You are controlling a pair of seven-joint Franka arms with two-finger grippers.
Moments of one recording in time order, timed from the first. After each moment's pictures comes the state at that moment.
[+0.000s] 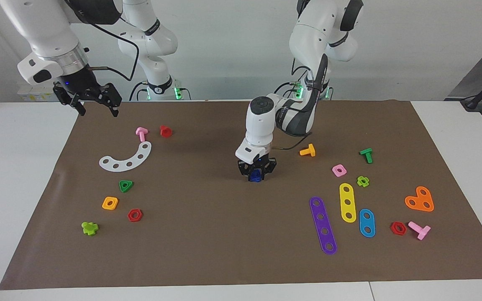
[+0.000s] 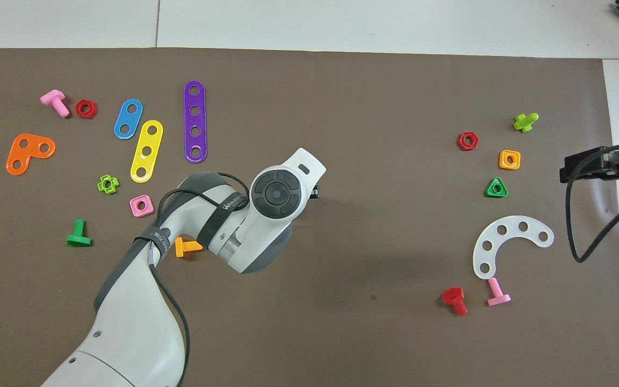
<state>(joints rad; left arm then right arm) -0.62 0.44 -0.04 -1.83 0.13 2.40 -0.75 0.05 -0.01 -0.07 -1.57 0.00 1.55 0.06</state>
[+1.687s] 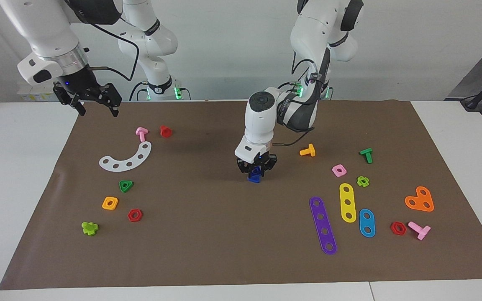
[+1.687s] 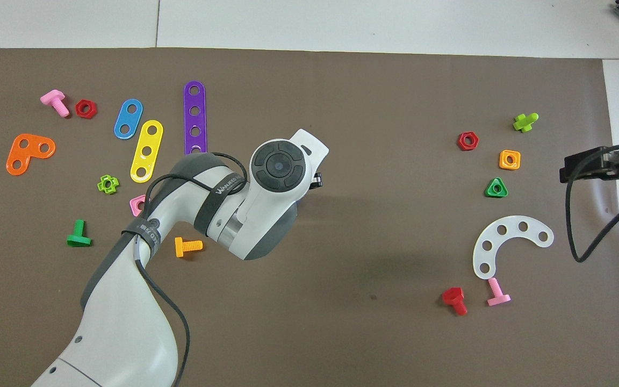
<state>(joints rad) -0.62 0.44 -0.03 -1.68 0.07 2.20 -0.75 0.05 -0.01 -0.07 -1.57 0.00 1.55 0.06</state>
